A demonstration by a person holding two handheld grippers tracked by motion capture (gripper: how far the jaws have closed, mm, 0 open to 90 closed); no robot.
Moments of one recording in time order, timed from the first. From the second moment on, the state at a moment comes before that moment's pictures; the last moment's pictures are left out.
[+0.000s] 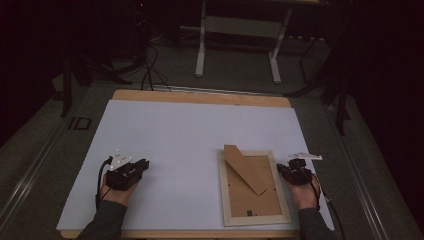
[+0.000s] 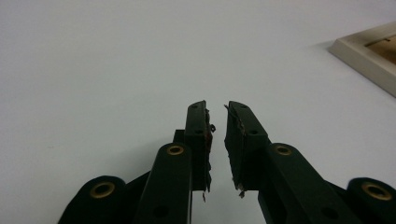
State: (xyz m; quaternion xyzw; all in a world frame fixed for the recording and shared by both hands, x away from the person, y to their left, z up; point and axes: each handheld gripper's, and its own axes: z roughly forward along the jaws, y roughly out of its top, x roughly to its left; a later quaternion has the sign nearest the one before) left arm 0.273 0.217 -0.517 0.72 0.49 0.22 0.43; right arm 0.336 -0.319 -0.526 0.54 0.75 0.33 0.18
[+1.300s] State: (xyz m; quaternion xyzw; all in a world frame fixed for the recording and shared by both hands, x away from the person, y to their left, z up) left arm 0.272 0.222 -0.517 0.71 0.50 0.22 0.44; right arm 0.331 -0.266 -0.487 0.39 0.84 0.34 0.14
